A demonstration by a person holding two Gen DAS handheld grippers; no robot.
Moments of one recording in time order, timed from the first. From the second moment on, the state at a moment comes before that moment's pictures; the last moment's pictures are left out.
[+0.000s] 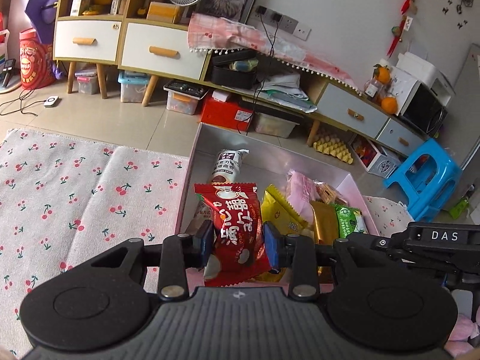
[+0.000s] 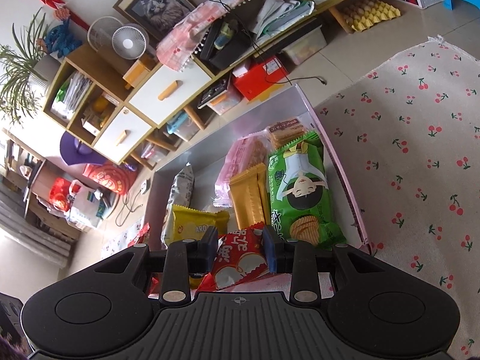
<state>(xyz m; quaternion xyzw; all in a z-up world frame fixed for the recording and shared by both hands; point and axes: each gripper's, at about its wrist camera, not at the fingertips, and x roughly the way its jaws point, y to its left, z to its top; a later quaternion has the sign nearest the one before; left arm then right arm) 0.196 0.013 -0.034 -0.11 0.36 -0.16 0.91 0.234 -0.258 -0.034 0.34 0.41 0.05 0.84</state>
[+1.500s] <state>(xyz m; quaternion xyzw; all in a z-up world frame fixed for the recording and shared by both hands) 0.140 0.014 -0.002 -0.06 0.44 -0.12 0.89 0.163 -0.255 0.019 0.28 0.45 0.03 0.85</state>
